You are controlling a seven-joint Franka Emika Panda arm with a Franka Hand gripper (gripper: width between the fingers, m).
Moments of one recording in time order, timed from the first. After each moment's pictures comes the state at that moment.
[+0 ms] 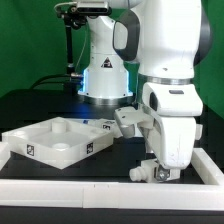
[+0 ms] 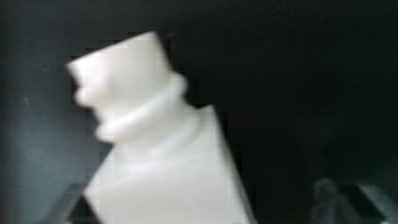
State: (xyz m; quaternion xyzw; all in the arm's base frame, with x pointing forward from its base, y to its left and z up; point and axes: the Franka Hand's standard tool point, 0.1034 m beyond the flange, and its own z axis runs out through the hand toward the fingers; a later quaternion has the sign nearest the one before) arm 0.581 0.058 0.009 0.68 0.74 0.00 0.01
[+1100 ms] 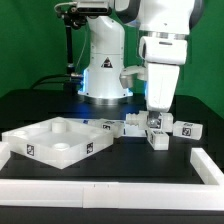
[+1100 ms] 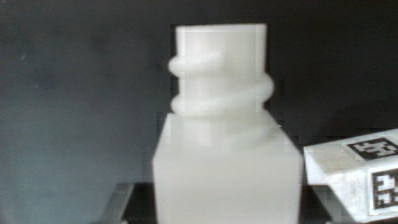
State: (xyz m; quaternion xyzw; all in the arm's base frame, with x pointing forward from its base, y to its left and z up) arm 0.505 0.062 0.071 0.75 0.67 -0.01 0.03
